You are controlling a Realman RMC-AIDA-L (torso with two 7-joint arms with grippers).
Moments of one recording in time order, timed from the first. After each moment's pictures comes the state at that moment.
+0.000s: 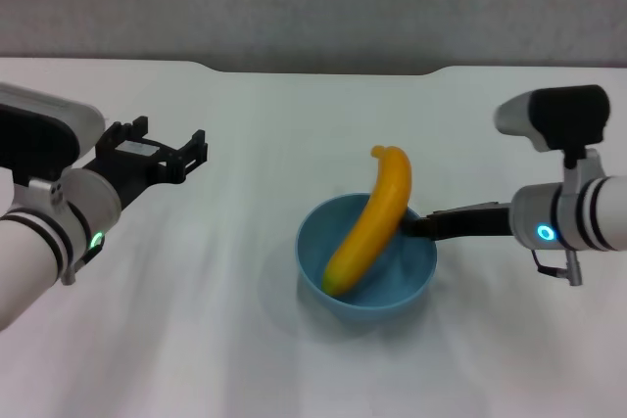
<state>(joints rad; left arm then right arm) -0.26 -2.03 -1.29 -1.10 0.01 -0.02 2.80 0.69 2.02 -1.54 -0.55 -1.89 -0.64 2.34</state>
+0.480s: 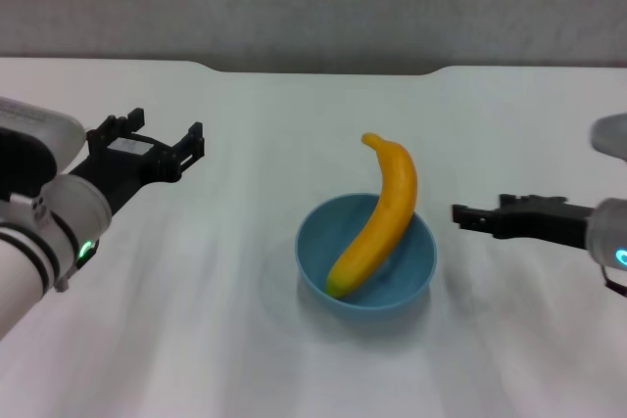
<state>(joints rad) -0.21 -2.03 -1.28 -1.12 0.01 -0.14 2.80 0.37 2.01 -1.52 -0.92 -1.88 -0.62 2.25</state>
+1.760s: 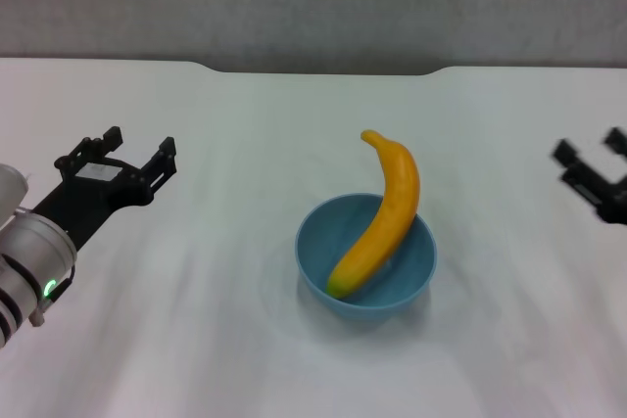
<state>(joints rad) -0.16 -2.03 -1.33 -0.93 0.13 -0.47 2.65 0.14 2.02 -1.56 -0.60 -0.39 -1.01 0.75</state>
